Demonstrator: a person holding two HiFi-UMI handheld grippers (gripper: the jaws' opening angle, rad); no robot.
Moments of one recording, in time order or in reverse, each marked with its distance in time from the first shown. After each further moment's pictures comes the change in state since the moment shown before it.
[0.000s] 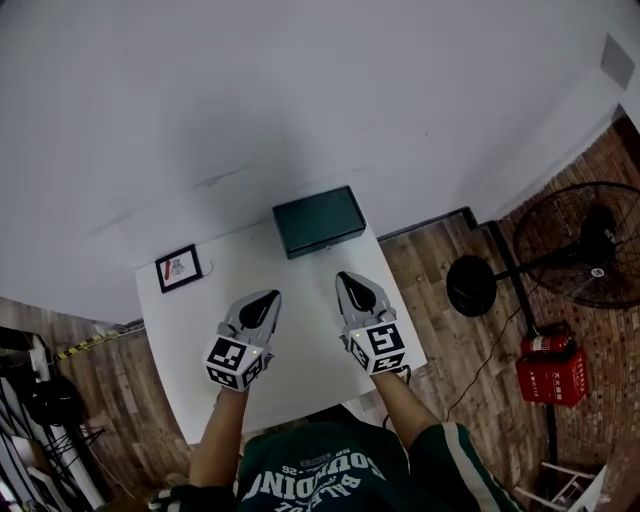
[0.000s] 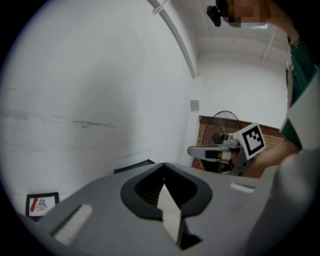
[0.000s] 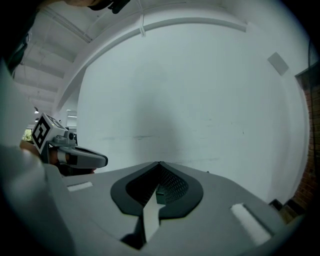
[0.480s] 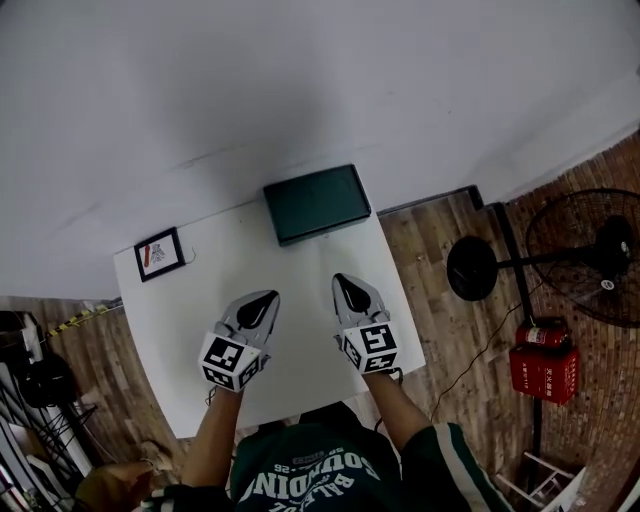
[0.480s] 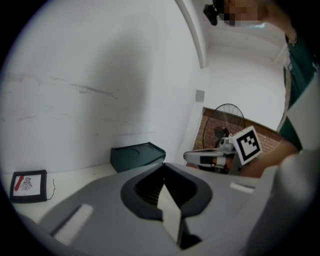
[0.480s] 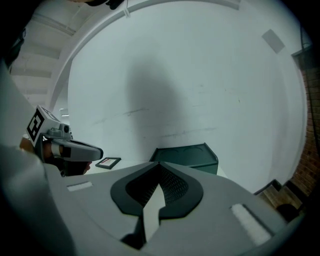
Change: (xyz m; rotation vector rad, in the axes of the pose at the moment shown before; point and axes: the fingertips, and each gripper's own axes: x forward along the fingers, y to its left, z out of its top) left arm 0.039 0.011 -0.066 -0.082 0.120 -0.022; right arm 0.030 -0.029 -0.094 0.091 0.168 -0.021
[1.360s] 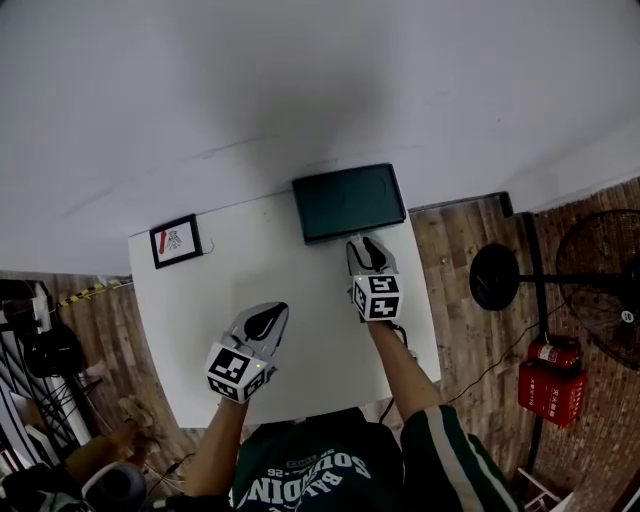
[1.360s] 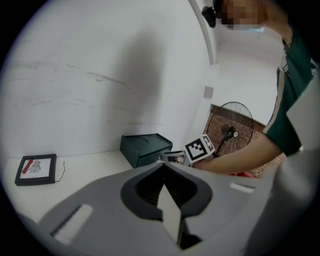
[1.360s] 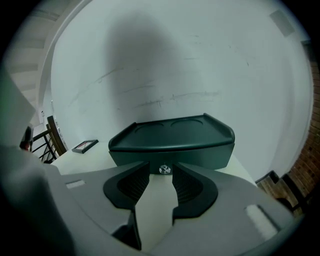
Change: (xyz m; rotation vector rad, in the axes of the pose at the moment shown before) left arm -0.020 0.015 -0.033 -0.080 0.069 0.061; right arm 0.120 -0.062 -0.075 0.020 0.216 -0.057
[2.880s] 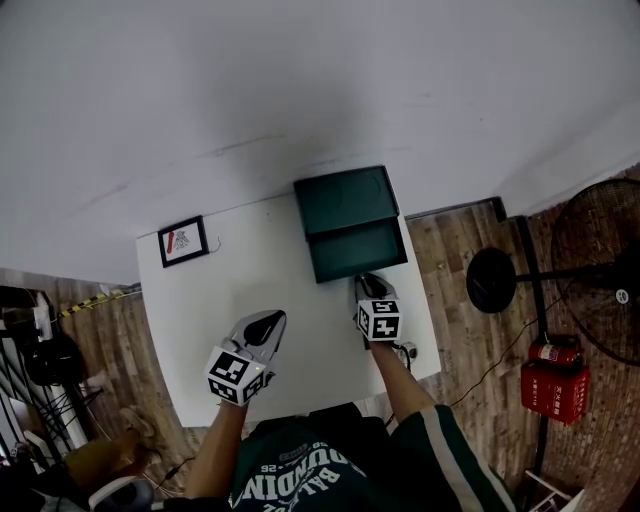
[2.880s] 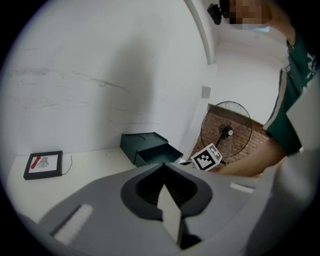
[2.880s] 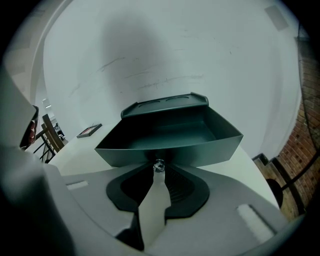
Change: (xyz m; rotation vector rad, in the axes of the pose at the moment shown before) left arm -0.034 -0.016 -0.013 0.006 0.006 -0.005; right arm -0.059 0.003 -0.081 0.058 0.151 -0.058
